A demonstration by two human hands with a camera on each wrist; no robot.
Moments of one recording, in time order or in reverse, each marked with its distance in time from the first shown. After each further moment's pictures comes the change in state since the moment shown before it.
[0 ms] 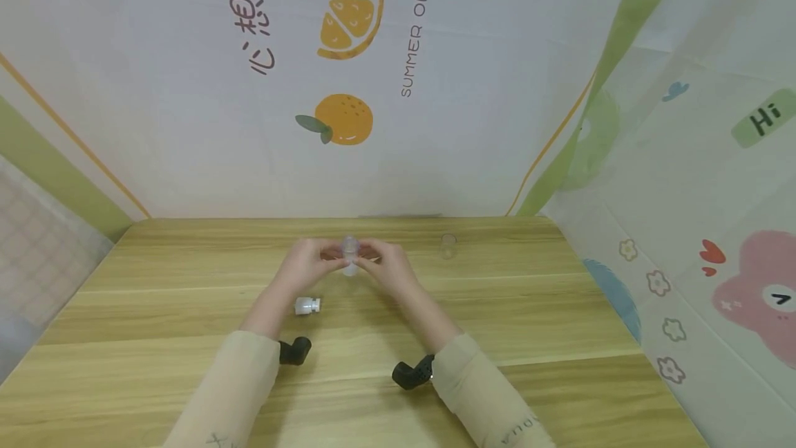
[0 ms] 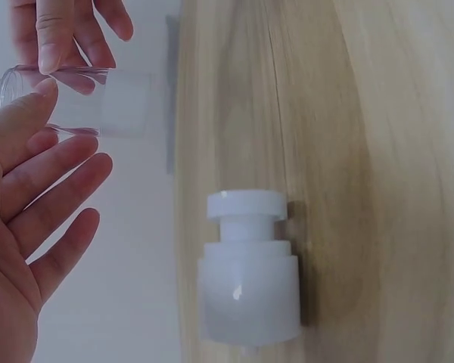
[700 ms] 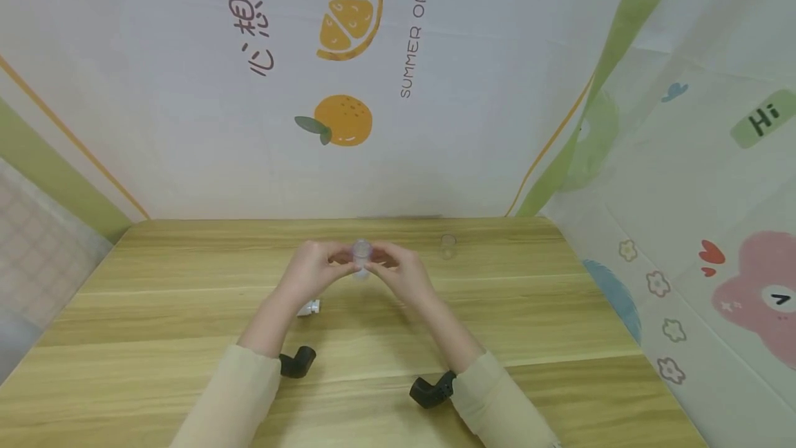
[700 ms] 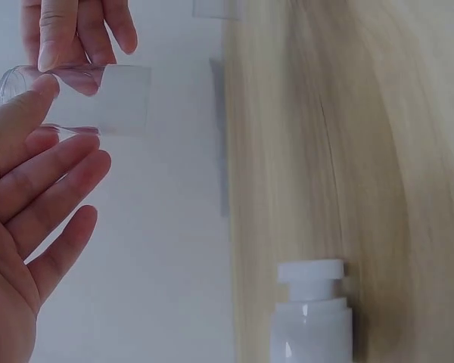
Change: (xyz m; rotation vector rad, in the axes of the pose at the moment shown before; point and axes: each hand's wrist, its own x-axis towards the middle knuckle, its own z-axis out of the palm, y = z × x) left_hand -0.012 0.032 0.003 0.070 0.066 0.173; right_hand -0.028 -0.012 -0.025 0.080 0.091 -0.160
